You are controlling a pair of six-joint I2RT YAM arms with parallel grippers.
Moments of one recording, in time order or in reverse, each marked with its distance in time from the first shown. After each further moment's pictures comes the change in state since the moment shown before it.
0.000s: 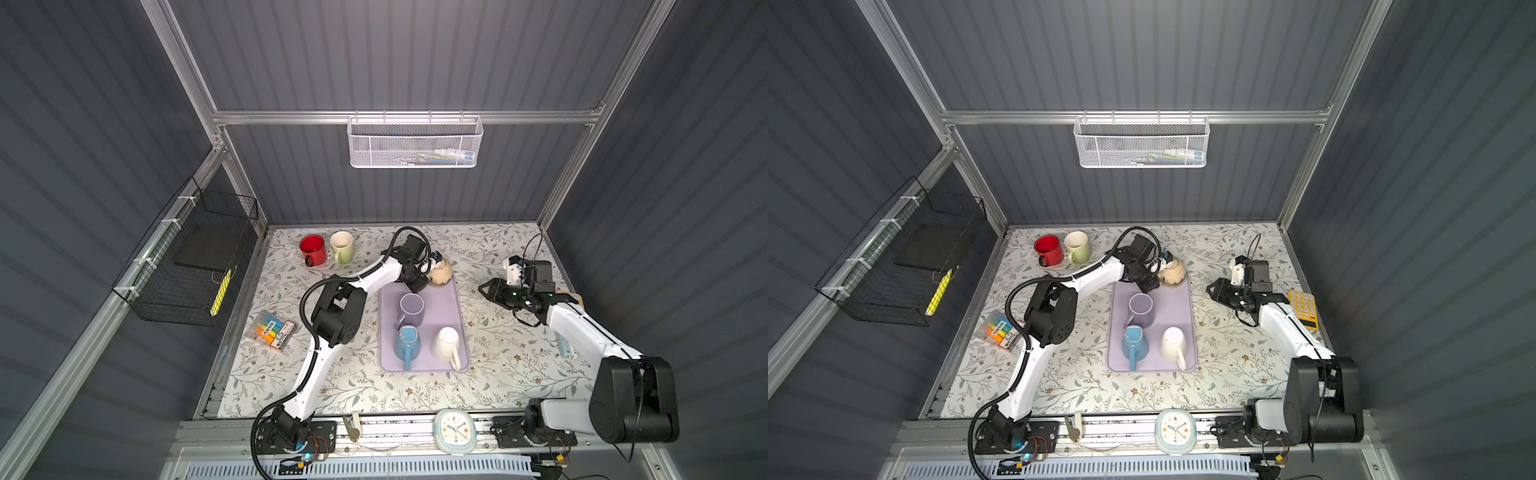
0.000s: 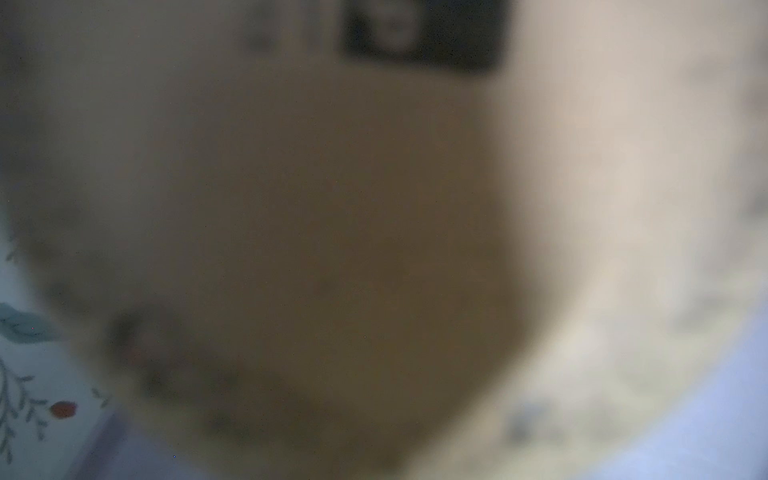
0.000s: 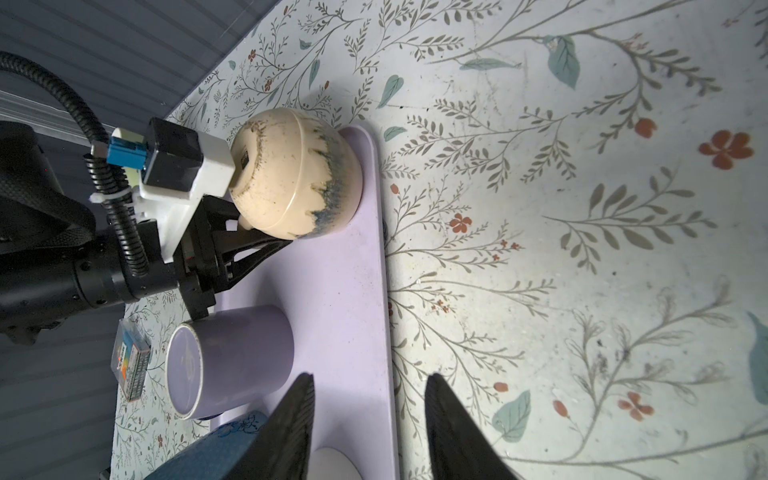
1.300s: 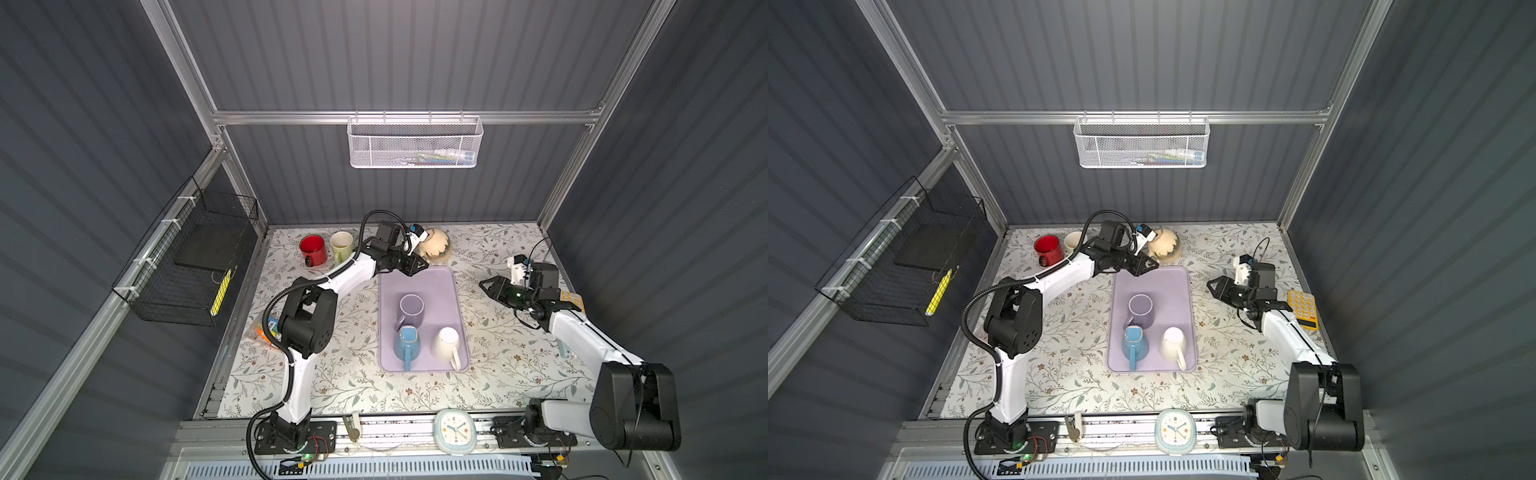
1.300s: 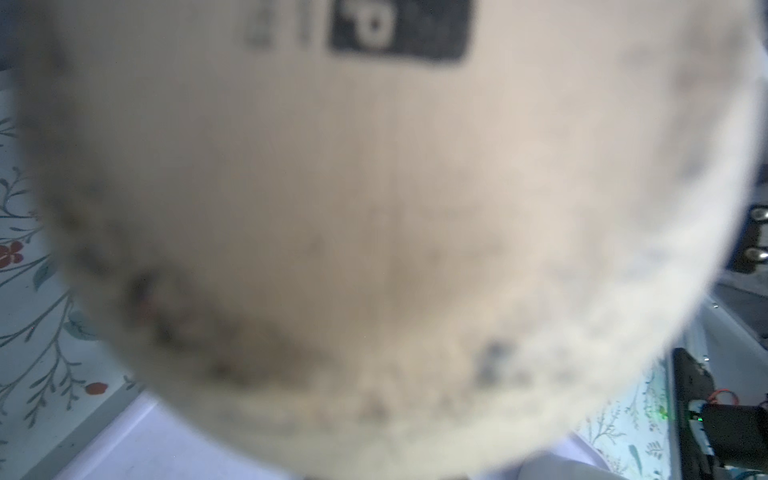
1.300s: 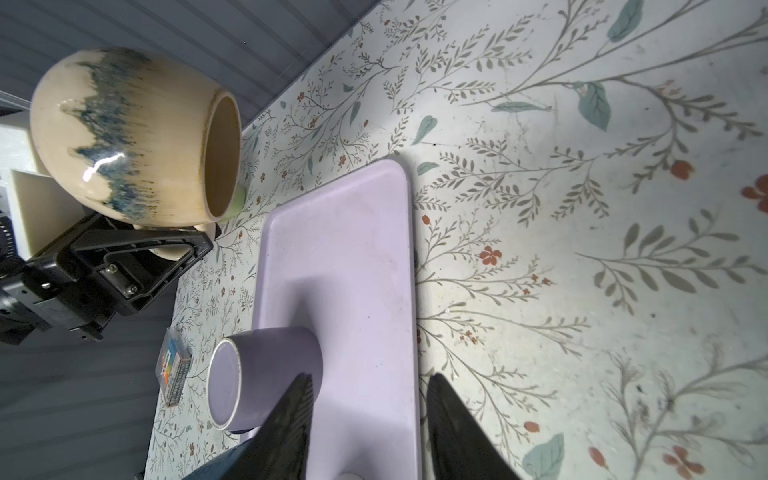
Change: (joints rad) left arm 0.100 -0.309 -0.307 0.358 0.413 -0.386; right arm -0.038 -0.033 -0.074 0.196 -0.110 0.052
